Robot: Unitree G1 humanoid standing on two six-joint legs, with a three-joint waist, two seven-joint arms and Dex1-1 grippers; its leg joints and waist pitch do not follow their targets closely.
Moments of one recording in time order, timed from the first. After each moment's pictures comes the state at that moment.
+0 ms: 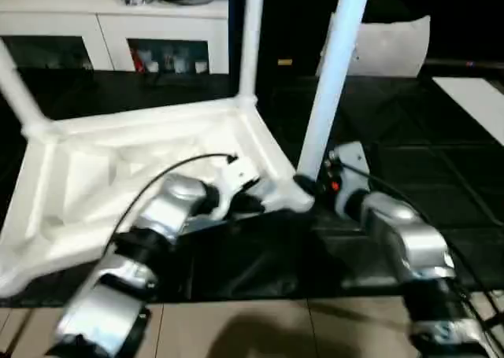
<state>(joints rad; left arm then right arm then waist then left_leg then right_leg) -0.73 0.18 -0.27 0.71 0.08 0.30 -0.89 -0.44 -0.14 0.00 0.21 0.10 0.53 0.41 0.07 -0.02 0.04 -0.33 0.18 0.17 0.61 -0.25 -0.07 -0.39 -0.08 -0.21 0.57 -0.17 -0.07</state>
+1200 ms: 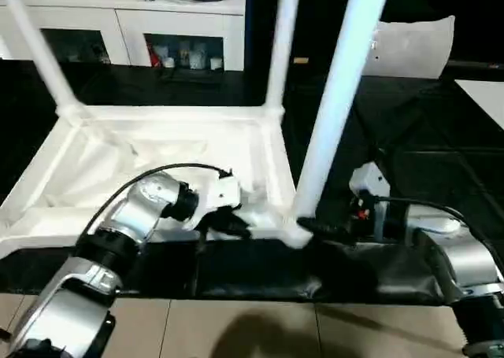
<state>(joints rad) -0.68 0.42 -0.39 0.65 0.07 -0.03 -1.35 -0.32 -0.47 0.09 0.19 0.24 0.27 1.09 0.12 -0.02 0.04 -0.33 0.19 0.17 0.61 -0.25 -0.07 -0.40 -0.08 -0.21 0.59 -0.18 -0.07</state>
